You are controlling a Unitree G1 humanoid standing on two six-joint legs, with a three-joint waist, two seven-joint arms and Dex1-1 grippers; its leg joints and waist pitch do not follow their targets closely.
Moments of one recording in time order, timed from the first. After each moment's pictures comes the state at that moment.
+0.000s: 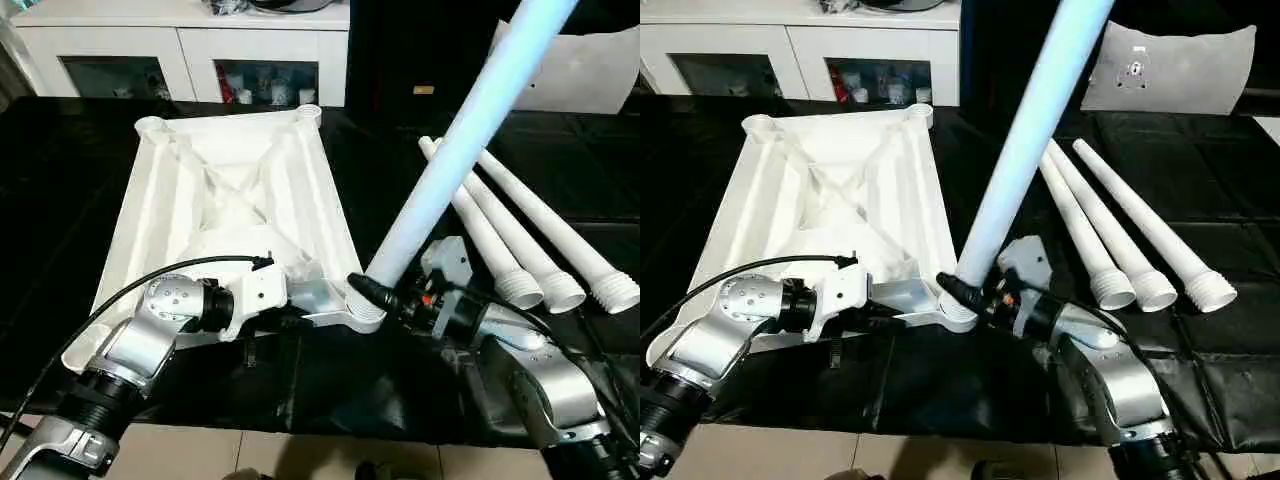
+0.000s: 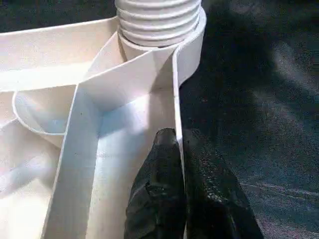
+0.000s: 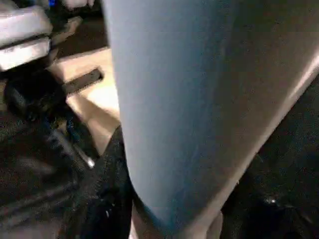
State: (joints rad) left arm -0.40 0.49 -0.33 0.31 -0.01 0.02 -1.13; right arm -0.17 -0.37 0.20 -0.02 0.26 0.22 0.73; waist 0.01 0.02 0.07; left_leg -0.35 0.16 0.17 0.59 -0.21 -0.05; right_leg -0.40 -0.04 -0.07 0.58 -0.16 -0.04
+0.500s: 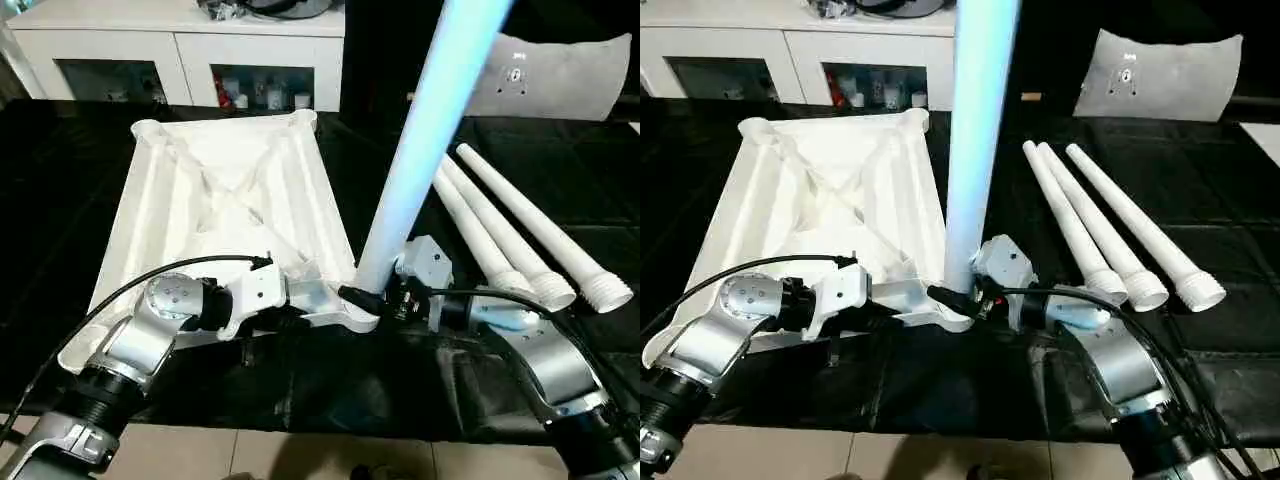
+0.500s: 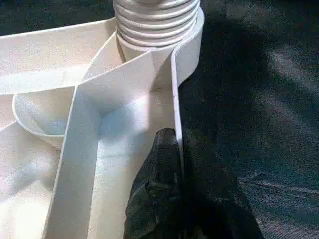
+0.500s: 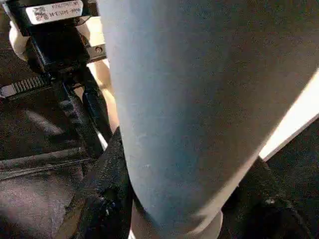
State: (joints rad) left arm -0.42 0.50 -0.33 0.33 0.00 0.02 -1.14; right arm -0.29 -0.42 0.28 0.05 0.19 0.20 0.84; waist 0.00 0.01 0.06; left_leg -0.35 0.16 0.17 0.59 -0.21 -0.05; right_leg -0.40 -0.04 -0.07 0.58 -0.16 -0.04
